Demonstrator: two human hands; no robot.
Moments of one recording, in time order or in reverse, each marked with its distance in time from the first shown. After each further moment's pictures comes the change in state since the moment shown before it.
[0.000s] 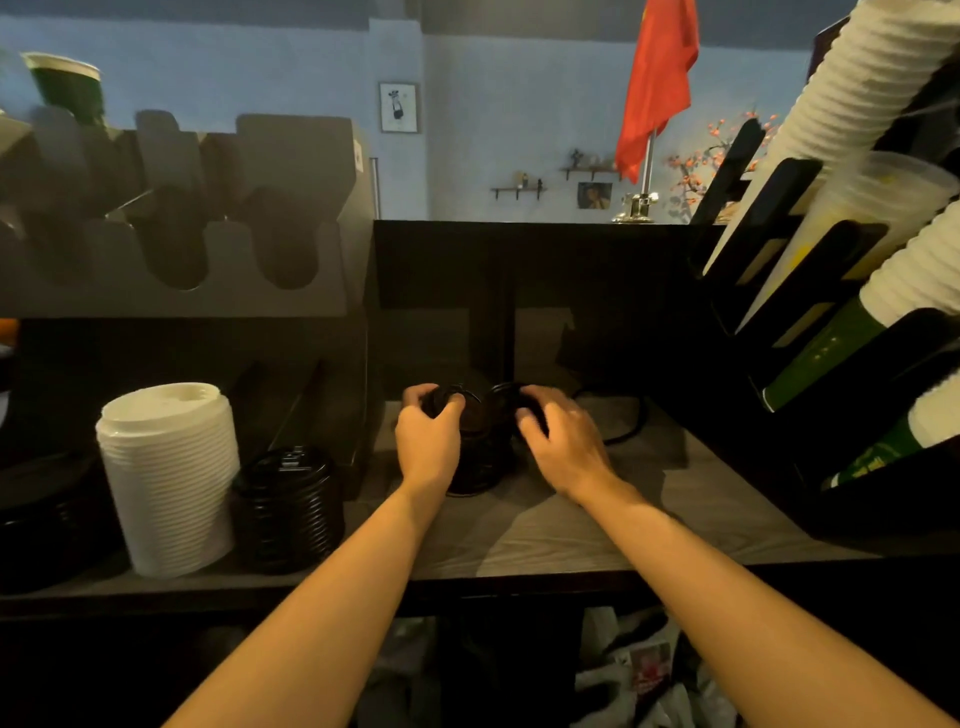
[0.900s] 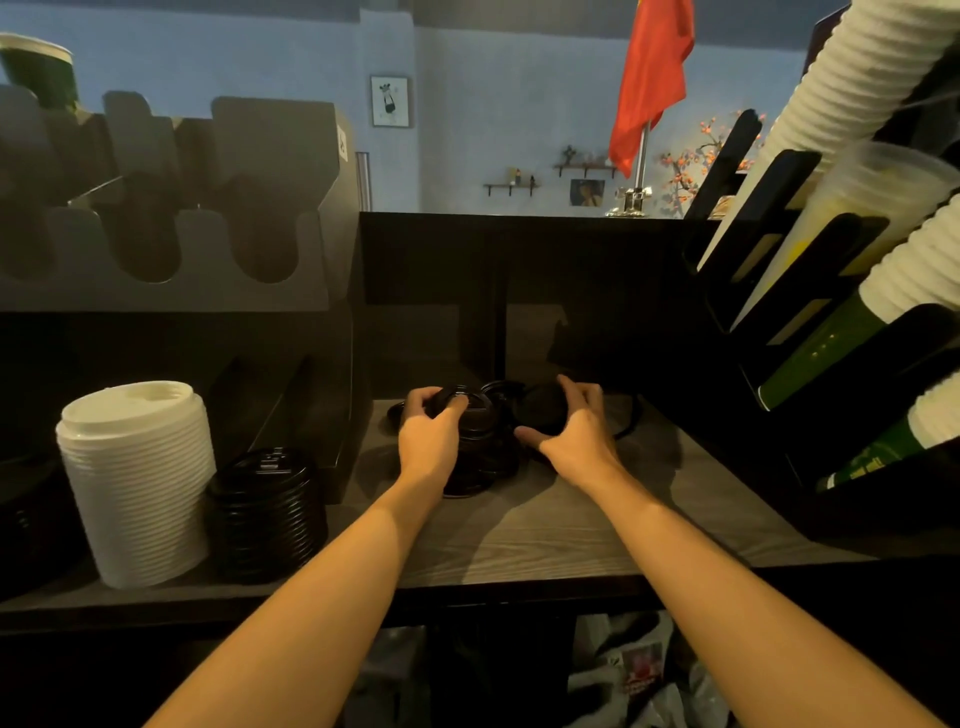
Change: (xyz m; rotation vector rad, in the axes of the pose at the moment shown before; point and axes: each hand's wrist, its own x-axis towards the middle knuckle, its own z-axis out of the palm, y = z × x) left_hand 0.001 -0.005 0.012 -0.050 -0.122 -0.117; right_hand 0.011 0.027 0.000 0.135 -0.021 0.315
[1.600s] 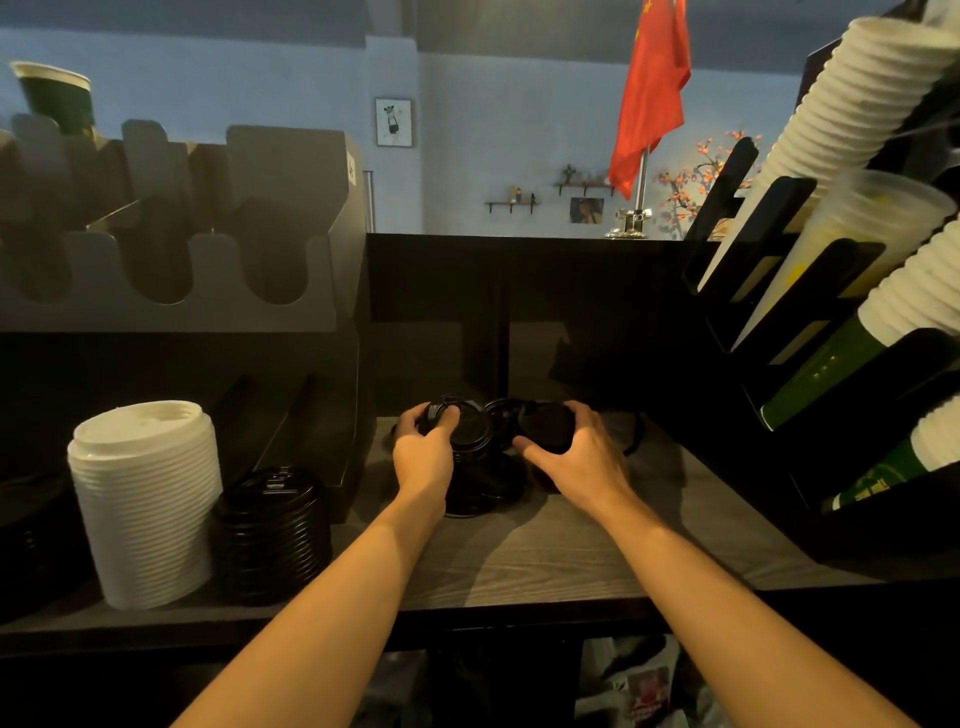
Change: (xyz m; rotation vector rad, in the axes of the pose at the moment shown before) left_hand 0.006 -0.003 -0.002 -0.171 0.096 -0.056; right_hand -0.011 -0.004 -0.007 -0.045 0.033 0.008
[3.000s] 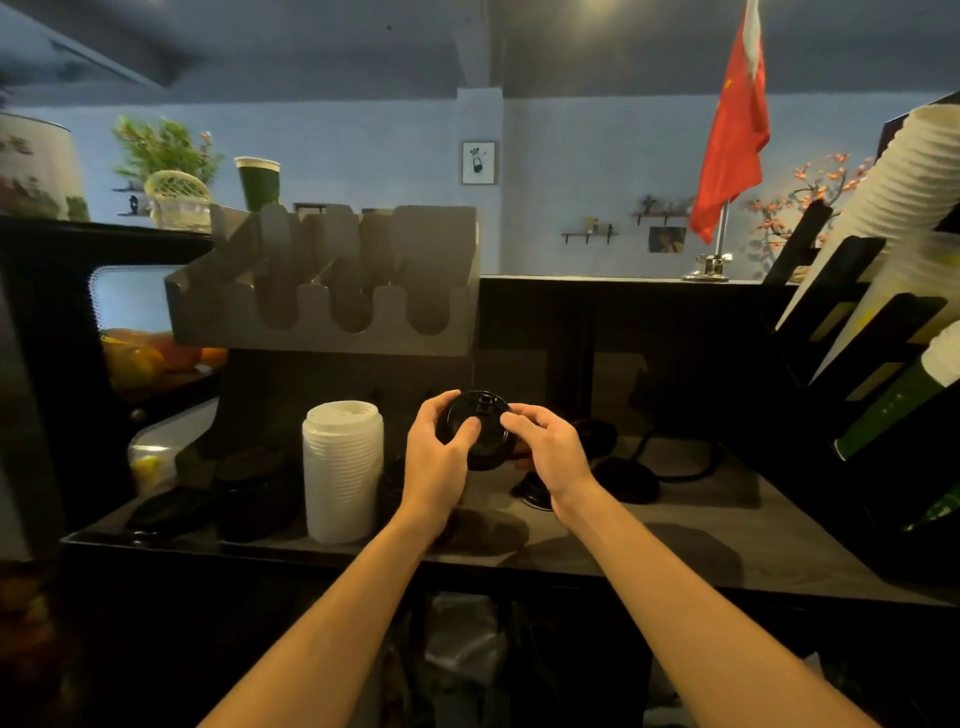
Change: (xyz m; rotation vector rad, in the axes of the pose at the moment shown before) left_hand -0.077 0.092 -0.122 0.187 -0.070 0.407; right_hand -0.086 -0.166 0.017 0.879 -0.308 0.032
